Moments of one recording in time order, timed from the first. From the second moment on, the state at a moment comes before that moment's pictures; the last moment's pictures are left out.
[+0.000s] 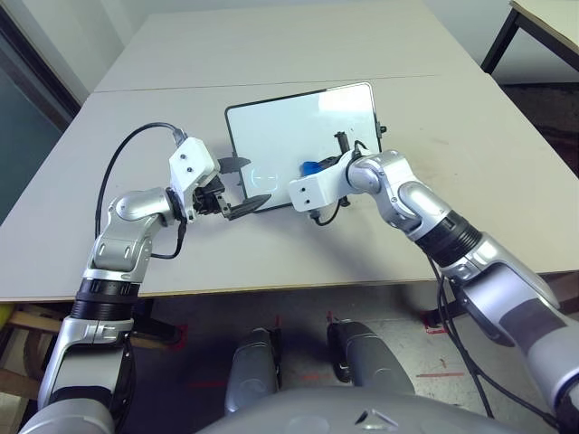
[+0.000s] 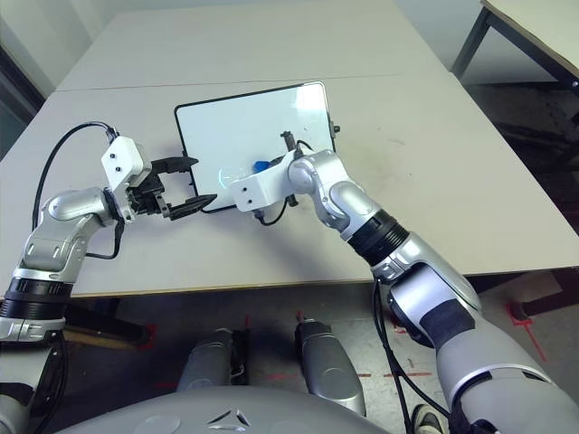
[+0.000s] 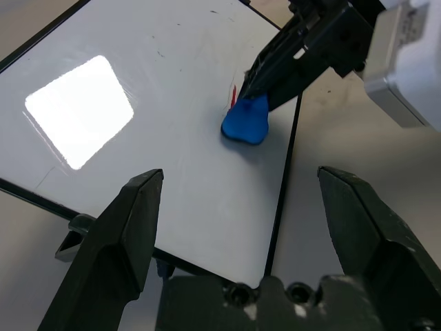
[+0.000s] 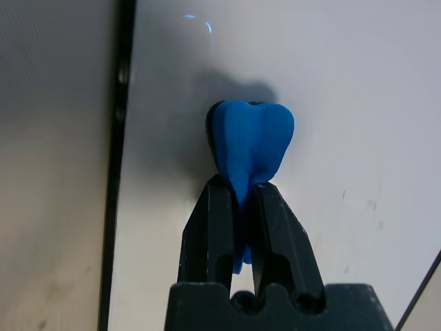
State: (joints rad) left arm -0.37 0.63 0.00 0.04 -0.29 0.18 -0.97; right arm -0.85 -0.29 0.65 0.23 -0.87 0.19 0.86
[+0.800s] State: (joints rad) left arm -0.38 0.63 0.00 0.06 -0.29 0.17 -0.97; right arm -0.87 -0.43 0.65 0.25 -0.93 0.16 0.85
